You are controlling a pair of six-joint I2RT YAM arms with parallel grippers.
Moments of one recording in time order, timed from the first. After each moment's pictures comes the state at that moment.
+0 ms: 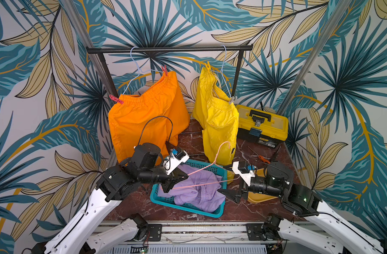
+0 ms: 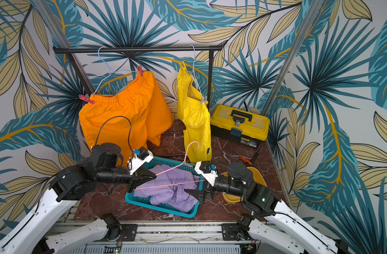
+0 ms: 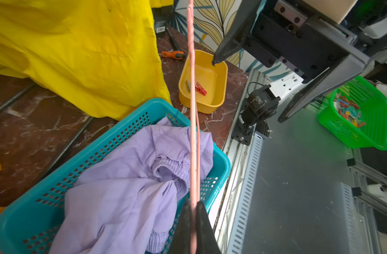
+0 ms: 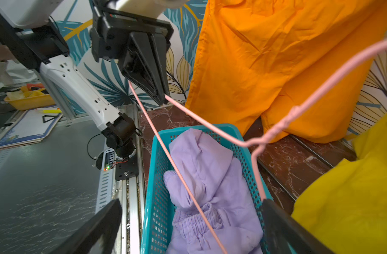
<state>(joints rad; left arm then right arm) -0.68 0.91 1.30 -1.02 0.44 0.03 0.84 0.68 0.88 -0.46 -0.28 -0.09</state>
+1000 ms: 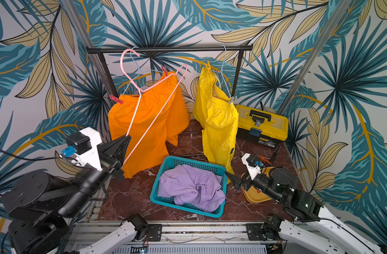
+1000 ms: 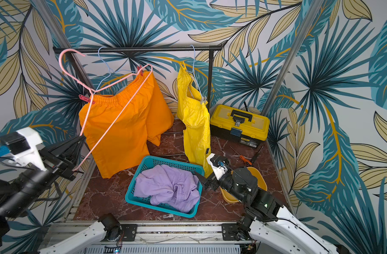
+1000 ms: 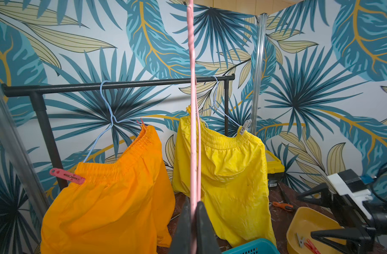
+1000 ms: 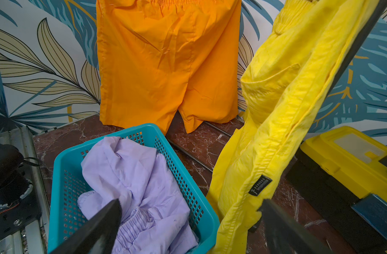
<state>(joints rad) -0.67 0.77 1.67 -0.80 -0.21 0.03 0.84 0.62 0.79 -0.38 0.15 -0.06</state>
